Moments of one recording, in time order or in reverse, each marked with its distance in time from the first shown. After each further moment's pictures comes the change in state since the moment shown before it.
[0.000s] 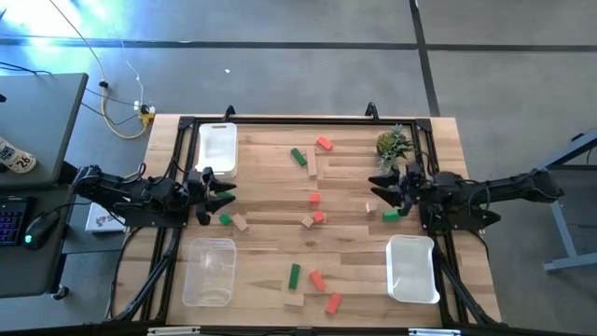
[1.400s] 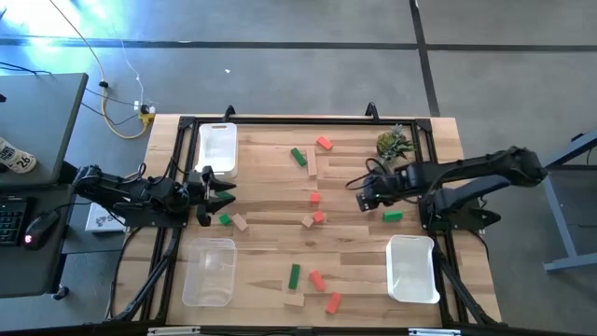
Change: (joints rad) left arm 0.000 0.000 0.000 -0.001 0.008 0.095; right arm 0.000 0.792 0.794 -1.493 -0.024 0.728
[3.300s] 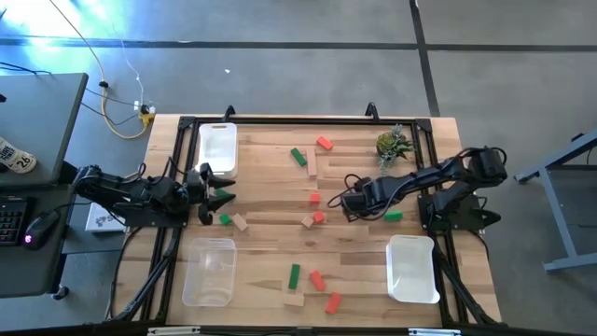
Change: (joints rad) left arm 0.000 0.000 0.001 0.011 -0.050 0.108; right arm 0.053 0.378 0.058 0.049 0.069 0.029
